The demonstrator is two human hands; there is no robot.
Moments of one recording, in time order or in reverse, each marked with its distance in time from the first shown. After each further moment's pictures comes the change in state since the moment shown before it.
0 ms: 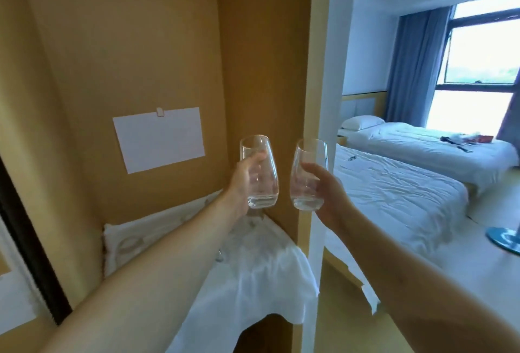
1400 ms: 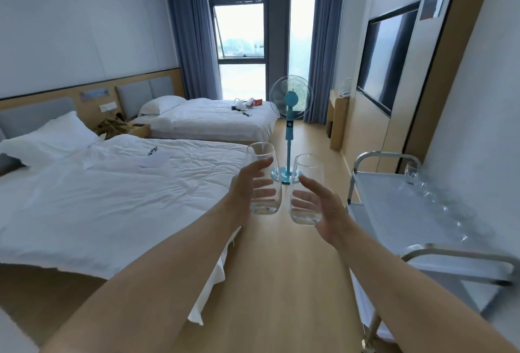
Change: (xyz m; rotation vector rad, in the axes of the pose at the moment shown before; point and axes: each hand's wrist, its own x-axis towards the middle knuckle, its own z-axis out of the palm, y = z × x) left_hand 0.095 -0.223 0.615 0.192 -0.749 -0.361; right_hand -0.084 -0.179 -0.556 -0.117 0.819 -0.146
